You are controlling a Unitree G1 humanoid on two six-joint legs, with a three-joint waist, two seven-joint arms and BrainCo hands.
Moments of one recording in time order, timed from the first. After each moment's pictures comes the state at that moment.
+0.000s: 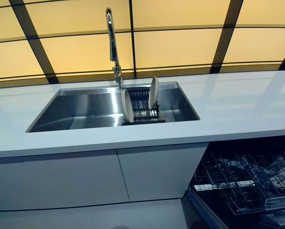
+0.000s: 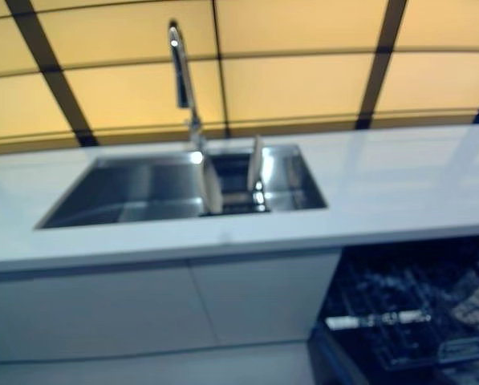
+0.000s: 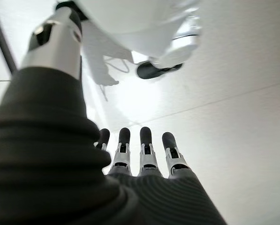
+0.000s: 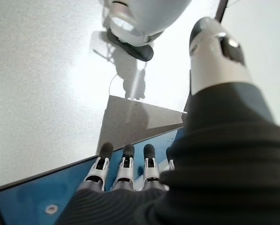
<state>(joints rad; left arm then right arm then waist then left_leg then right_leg) -0.05 0.29 -0.21 1.27 -0.01 0.27 -0.07 -0.11 -0.35 0.24 1.17 0.03 0.16 -0.03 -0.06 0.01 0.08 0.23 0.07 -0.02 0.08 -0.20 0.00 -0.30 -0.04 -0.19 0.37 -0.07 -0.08</state>
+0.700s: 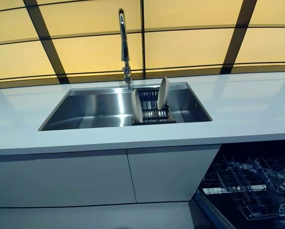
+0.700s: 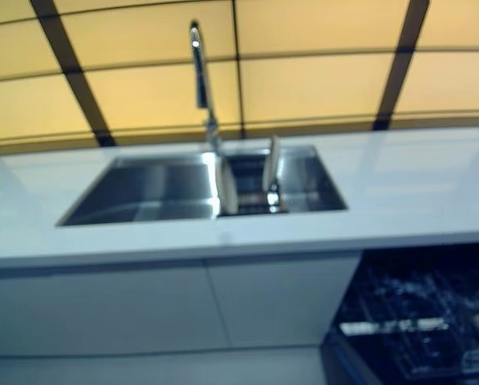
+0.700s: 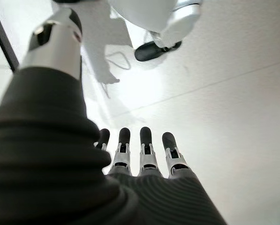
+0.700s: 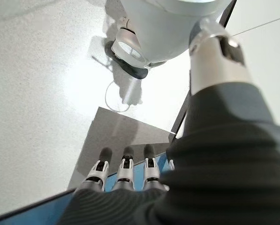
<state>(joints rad) -0.07 0.32 -0.26 1.24 0.04 0.24 -0.10 -0.09 -0.36 0.29 1.15 -0.01 0.09 0.02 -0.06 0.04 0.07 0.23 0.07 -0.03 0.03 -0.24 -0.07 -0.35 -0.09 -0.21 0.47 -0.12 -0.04</state>
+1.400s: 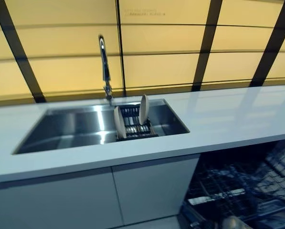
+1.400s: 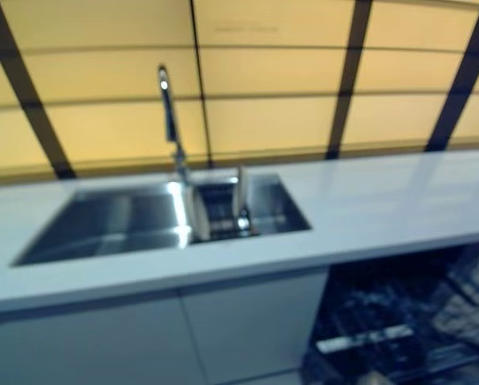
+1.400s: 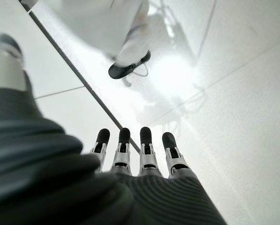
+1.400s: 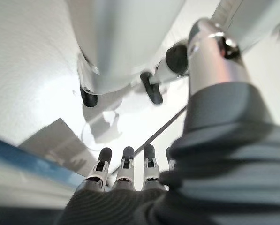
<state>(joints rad) -0.16 0.40 -0.32 1.15 0.10 0.34 -0.11 -0.12 -0.65 0.61 0.37 -0.04 0.16 0.69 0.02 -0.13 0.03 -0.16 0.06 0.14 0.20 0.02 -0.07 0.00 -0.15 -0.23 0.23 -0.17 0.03</state>
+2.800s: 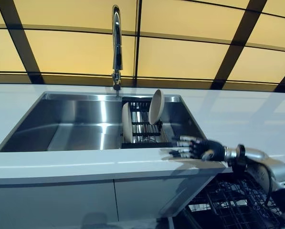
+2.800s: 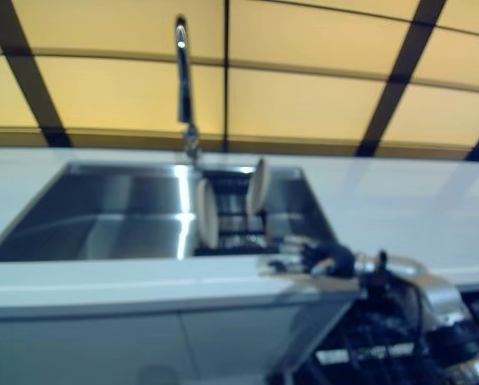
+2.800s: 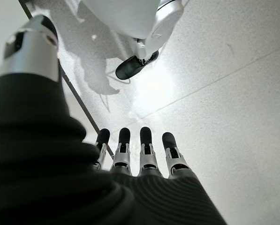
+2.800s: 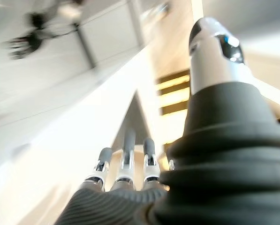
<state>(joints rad) -0.04 0.42 -0.25 1.15 0.10 0.26 -0.12 -0.46 -0.82 0.12 0.08 0.99 0.47 1.03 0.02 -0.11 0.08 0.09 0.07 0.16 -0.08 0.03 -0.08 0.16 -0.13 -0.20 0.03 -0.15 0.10</state>
